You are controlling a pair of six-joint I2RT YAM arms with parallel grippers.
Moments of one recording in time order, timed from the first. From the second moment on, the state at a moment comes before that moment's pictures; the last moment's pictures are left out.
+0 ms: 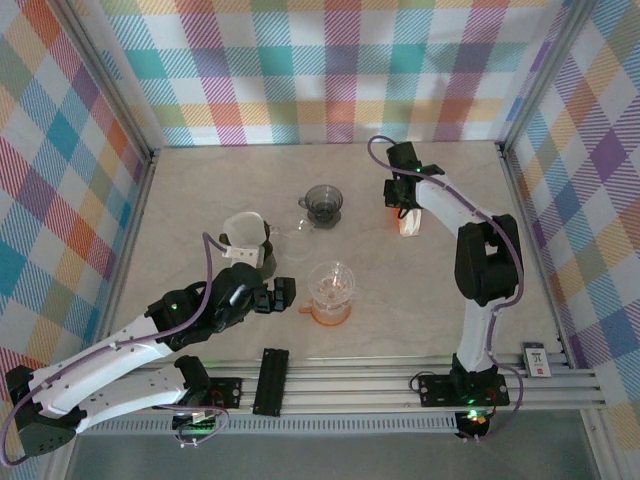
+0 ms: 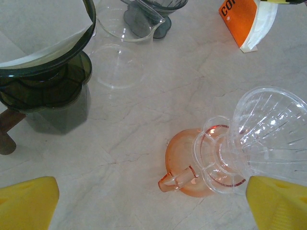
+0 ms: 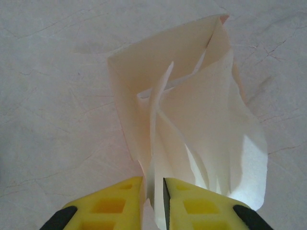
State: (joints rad) left arm -0.97 0.82 0.81 -0.74 -0.38 -0.71; right arm 0.31 1.97 1.59 -0.68 0.21 0.38
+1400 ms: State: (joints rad) left arm -0.97 0.84 0.81 -0.74 -0.38 -0.71; right arm 0.38 1.59 1.33 -0.69 0.22 0.38
